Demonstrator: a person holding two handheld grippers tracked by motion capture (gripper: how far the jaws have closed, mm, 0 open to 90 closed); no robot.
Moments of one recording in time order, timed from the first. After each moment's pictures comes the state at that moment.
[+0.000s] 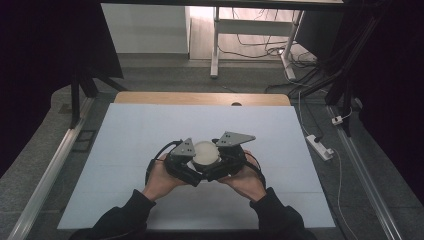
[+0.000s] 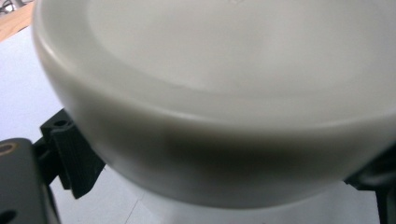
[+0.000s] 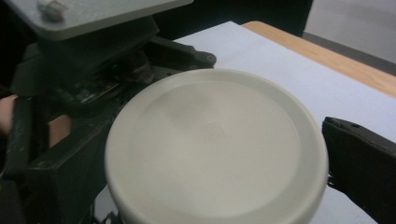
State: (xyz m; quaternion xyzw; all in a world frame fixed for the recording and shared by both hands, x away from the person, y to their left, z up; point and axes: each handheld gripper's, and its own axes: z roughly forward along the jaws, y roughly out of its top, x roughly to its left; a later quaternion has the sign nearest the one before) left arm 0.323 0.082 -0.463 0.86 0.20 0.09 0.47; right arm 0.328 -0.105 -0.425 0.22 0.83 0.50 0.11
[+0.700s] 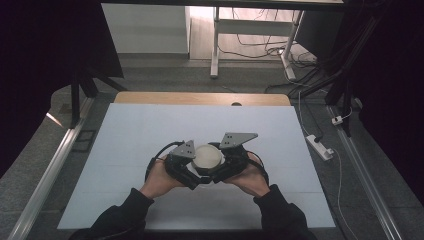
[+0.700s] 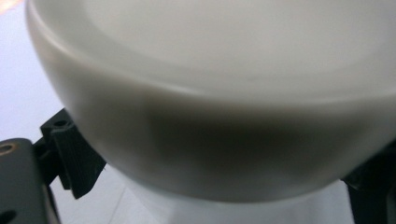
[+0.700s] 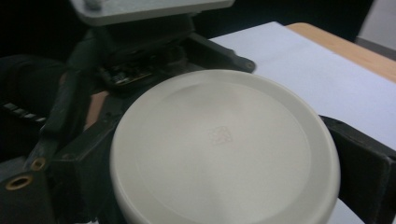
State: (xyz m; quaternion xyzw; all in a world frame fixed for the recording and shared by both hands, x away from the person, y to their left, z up) left arm 0.326 0.085 -0.465 0.87 0.14 0.04 0.48; right arm 0.336 -0.116 -0.427 0.14 0.84 0.51 0.04
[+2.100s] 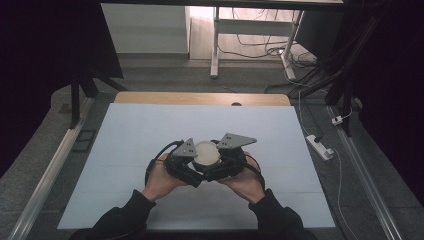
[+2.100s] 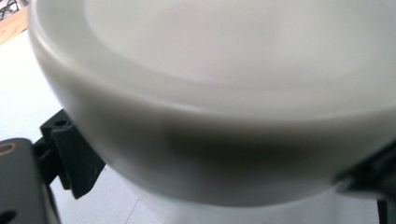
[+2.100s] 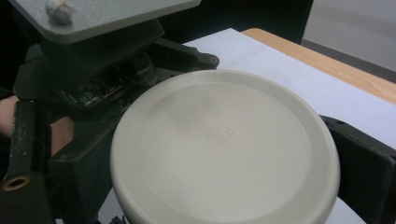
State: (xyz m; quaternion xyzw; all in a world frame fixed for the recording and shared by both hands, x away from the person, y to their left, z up) left arm 0.321 0.081 -0.458 0.86 0.19 0.10 0.46; right arm 0.322 -0.106 -0.425 0.22 0.82 0.51 0.12
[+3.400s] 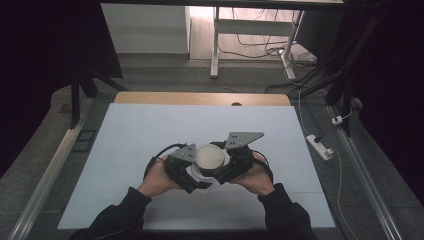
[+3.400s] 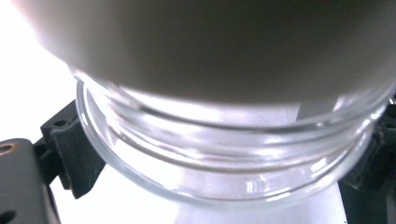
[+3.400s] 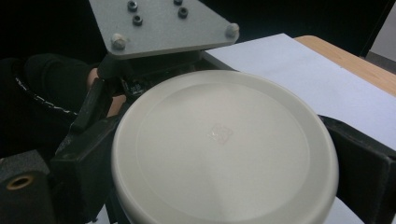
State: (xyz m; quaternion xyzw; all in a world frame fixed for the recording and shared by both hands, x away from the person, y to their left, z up) left arm 0.326 0.085 -0.466 0.89 0.10 0.03 0.45; right arm 0.333 -0.127 -0.417 0.12 0.84 0.53 0.04
